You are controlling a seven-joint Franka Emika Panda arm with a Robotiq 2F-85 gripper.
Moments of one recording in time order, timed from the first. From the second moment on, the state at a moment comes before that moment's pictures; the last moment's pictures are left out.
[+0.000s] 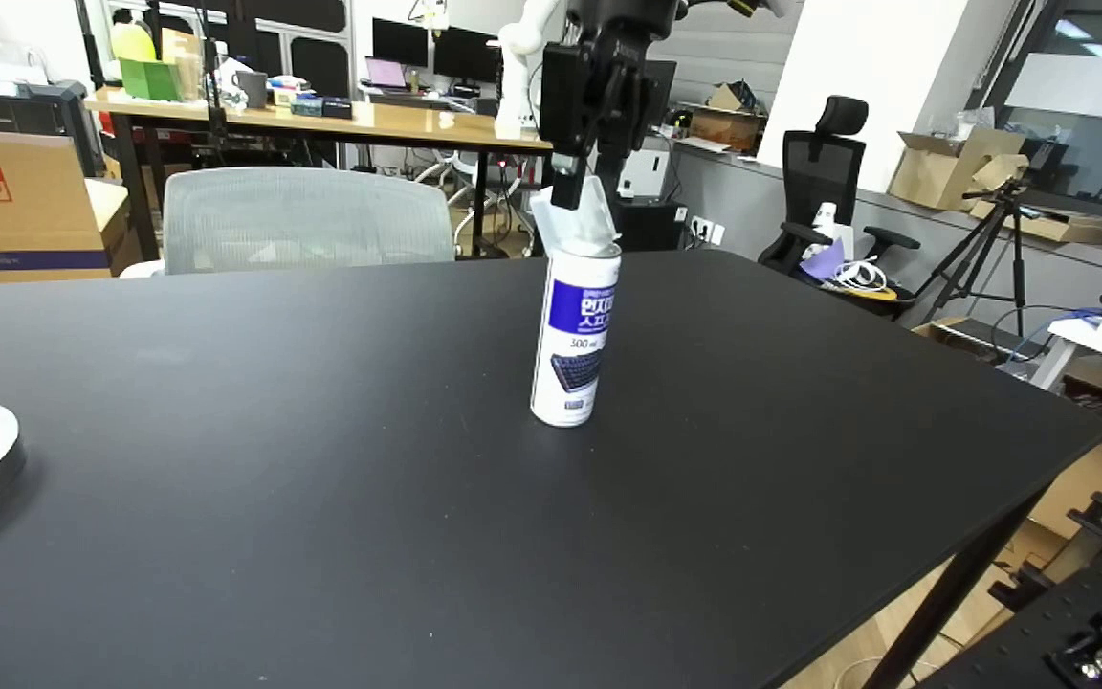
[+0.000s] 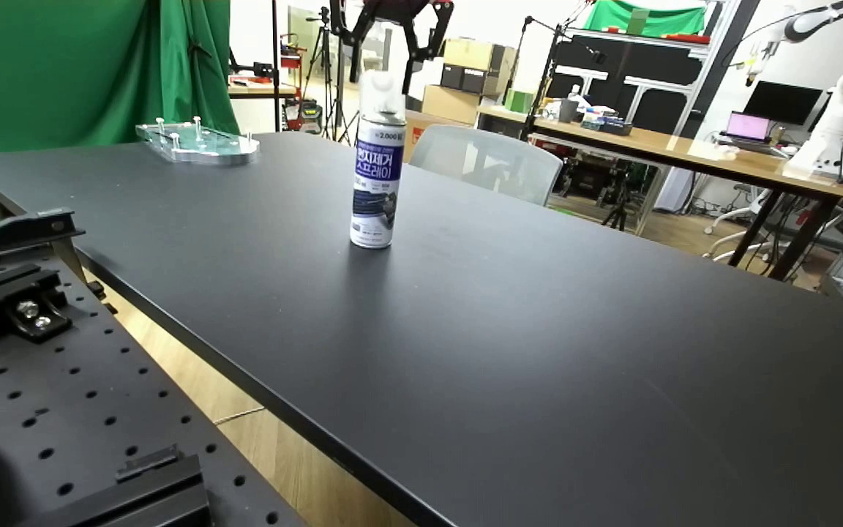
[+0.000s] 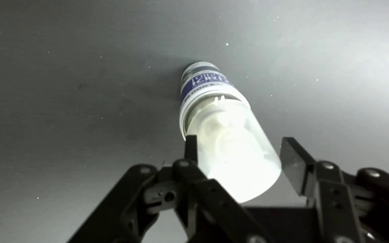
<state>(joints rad) 0.11 -0.02 0.05 -2.40 0.08 2.38 -0.48</state>
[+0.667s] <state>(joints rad) 0.11 -0.03 0.05 -2.40 0.10 2.37 -0.52</state>
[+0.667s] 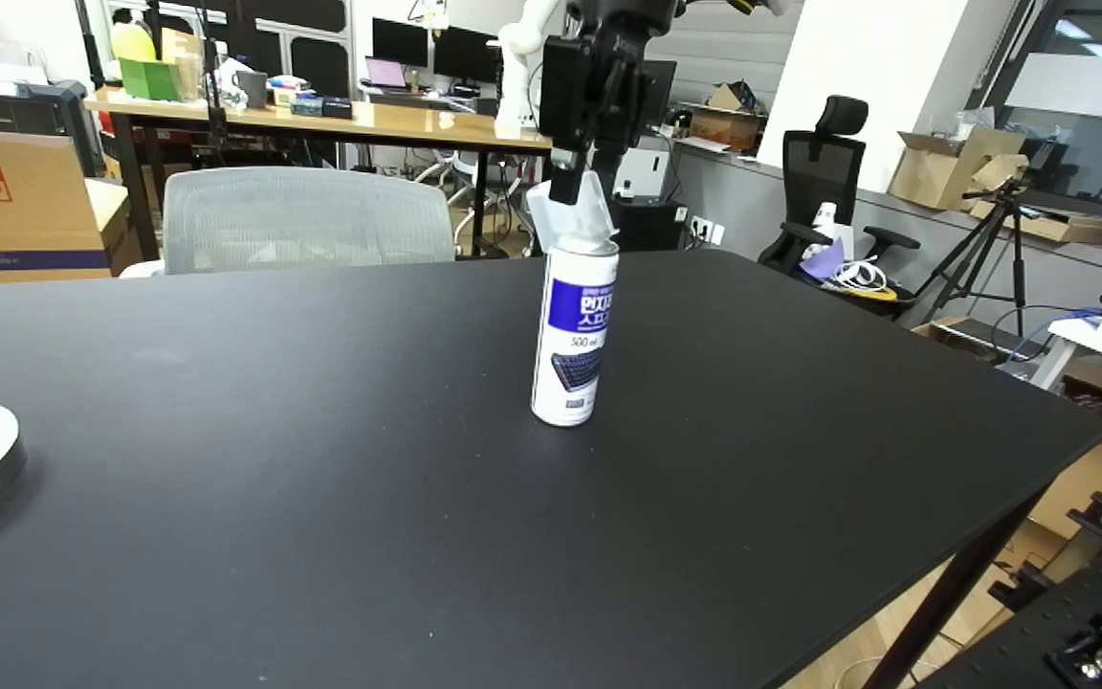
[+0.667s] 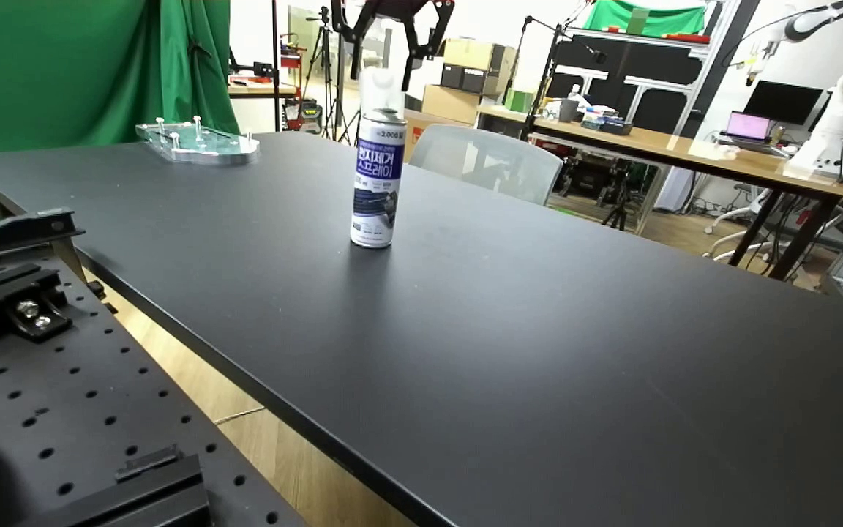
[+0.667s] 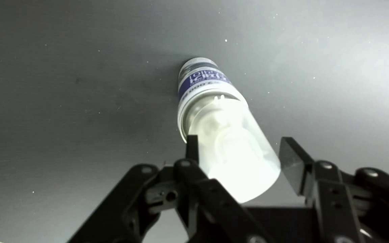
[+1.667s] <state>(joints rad) 0.21 -0.25 0.04 -2.69 0.28 2.71 -0.75</state>
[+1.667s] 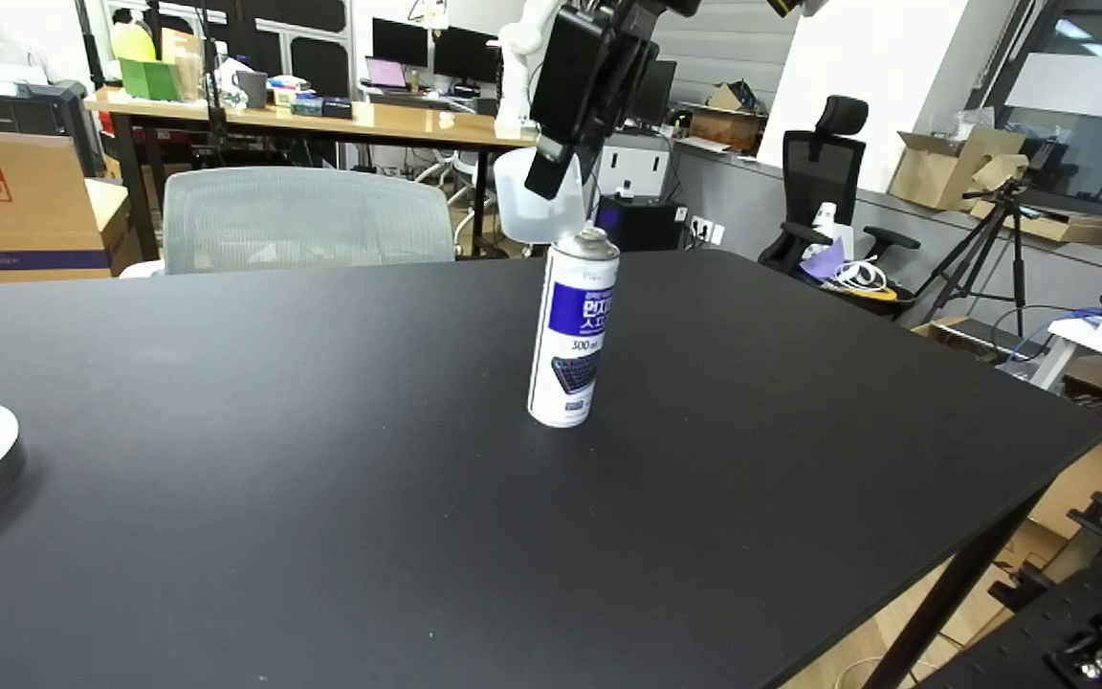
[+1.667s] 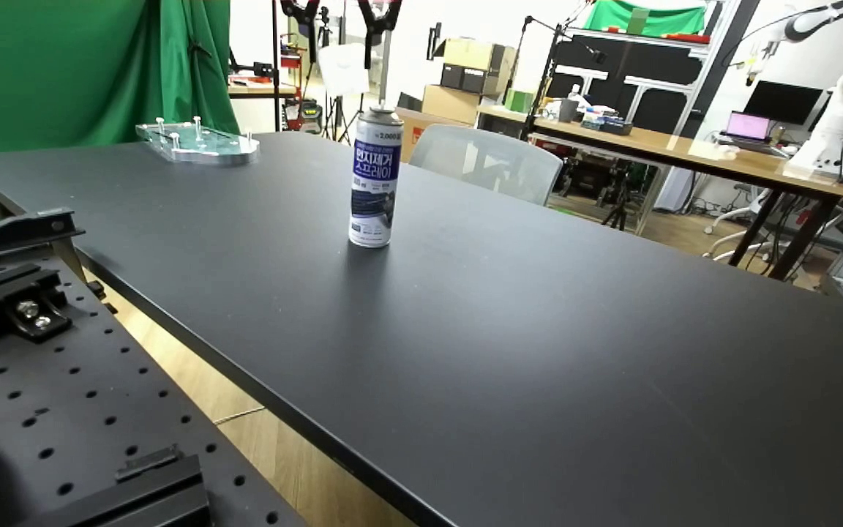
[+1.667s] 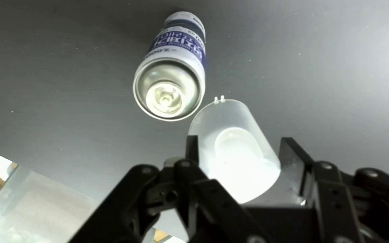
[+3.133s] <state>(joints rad) 0.38 0.05 0.02 -2.76 0.71 3.05 -0.99</state>
